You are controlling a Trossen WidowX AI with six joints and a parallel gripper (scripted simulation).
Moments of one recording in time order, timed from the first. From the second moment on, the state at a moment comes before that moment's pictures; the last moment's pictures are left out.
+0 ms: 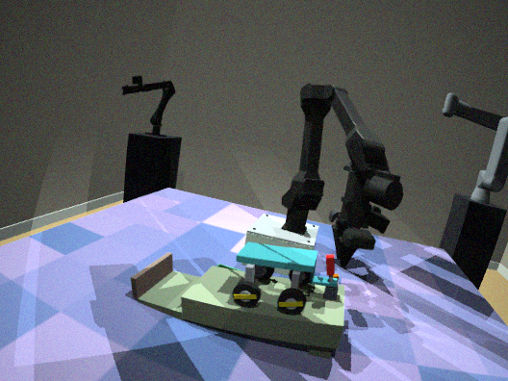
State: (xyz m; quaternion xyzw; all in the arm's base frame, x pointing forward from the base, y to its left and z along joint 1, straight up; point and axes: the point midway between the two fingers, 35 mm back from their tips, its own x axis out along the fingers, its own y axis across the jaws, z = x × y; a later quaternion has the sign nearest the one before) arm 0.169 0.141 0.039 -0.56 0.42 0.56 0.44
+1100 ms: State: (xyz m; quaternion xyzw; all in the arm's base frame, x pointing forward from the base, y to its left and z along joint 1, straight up) arm 0.169 0.140 -0.008 -0.56 0.42 0.56 0.44
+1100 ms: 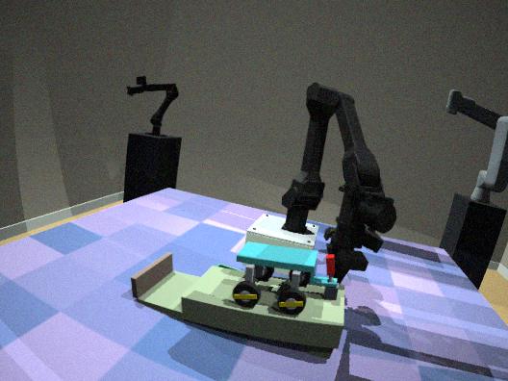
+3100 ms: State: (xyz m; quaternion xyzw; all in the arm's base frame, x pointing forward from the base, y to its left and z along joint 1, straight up) arm 0.165 0.139 0.076 -0.56 0.42 0.56 0.44
